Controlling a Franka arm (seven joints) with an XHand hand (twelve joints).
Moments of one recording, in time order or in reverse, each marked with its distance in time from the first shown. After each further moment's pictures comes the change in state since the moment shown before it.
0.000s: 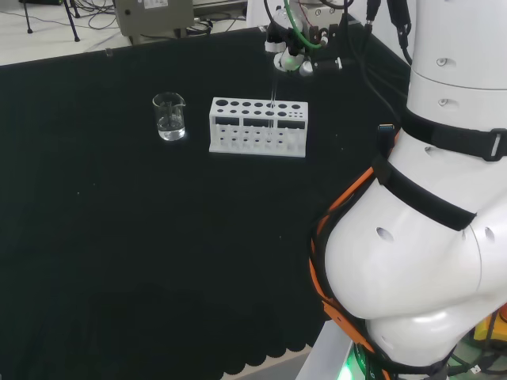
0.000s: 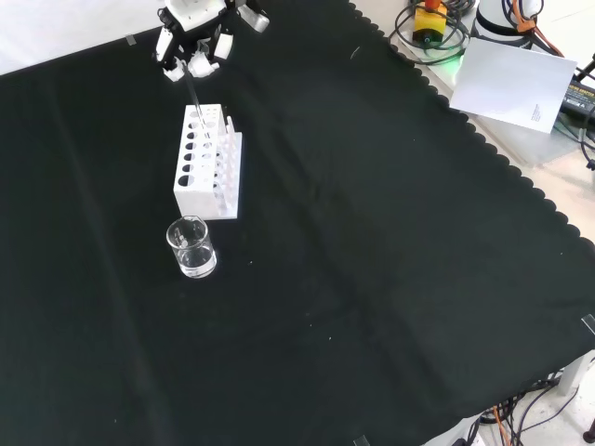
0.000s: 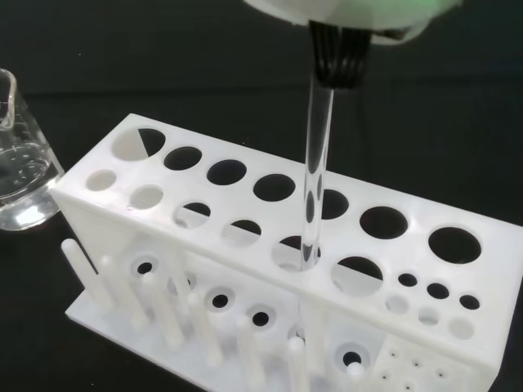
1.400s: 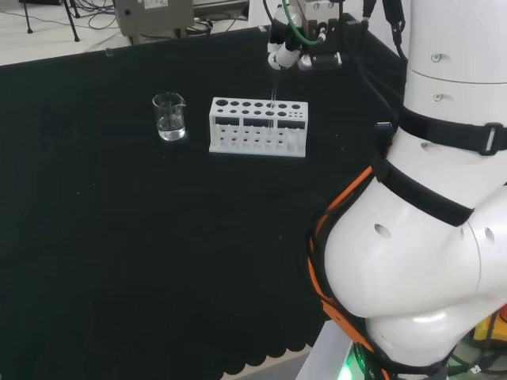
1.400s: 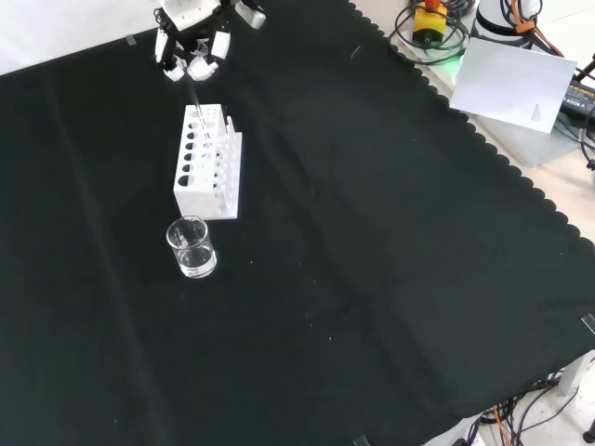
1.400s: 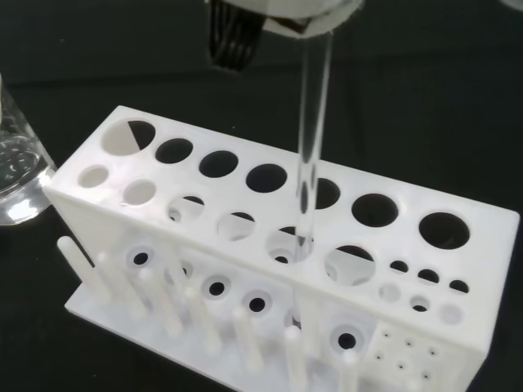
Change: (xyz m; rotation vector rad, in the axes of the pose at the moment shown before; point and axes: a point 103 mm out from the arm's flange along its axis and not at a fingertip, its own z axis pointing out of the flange) arm -0.003 0.003 -0.007 0.060 0.014 0.040
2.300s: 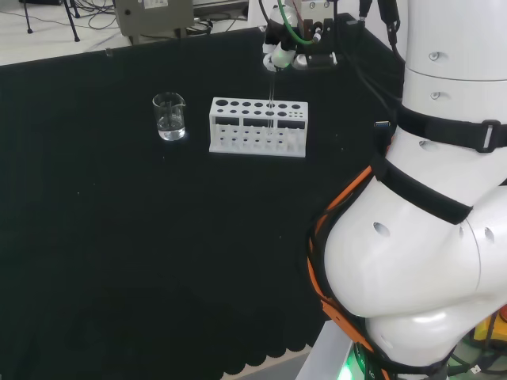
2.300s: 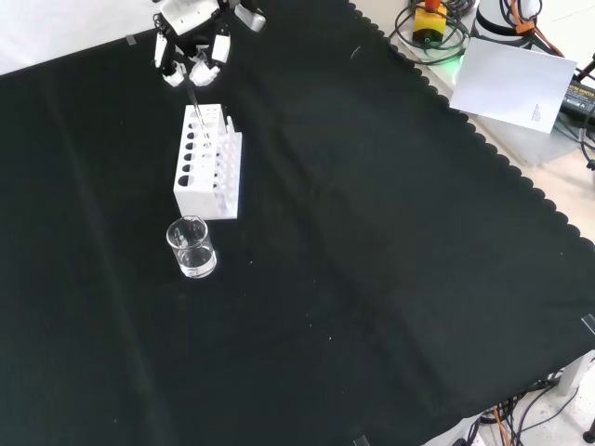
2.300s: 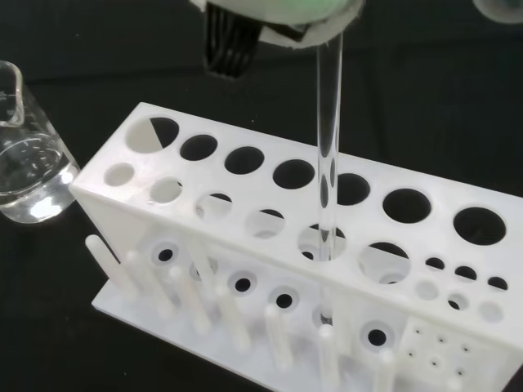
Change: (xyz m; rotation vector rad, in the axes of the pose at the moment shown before) arm 0.011 0.004 0.002 0.016 0.023 -0.012
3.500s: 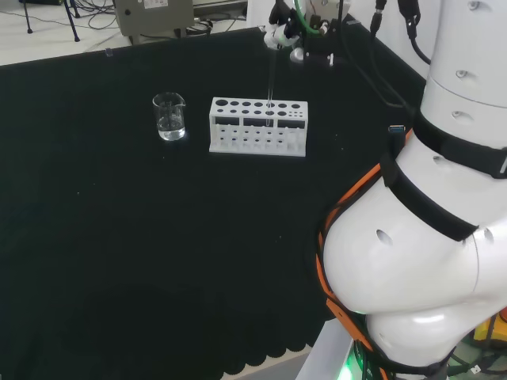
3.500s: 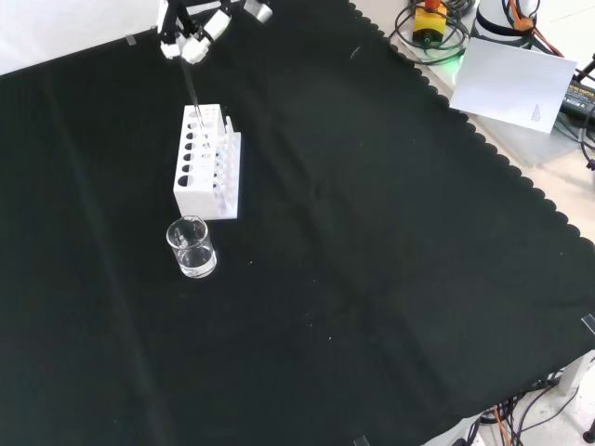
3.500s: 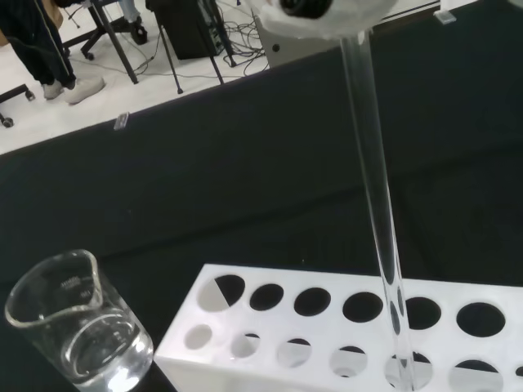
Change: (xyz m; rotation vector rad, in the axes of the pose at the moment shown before) arm 0.009 -0.019 -0.031 -0.255 0.187 0.078
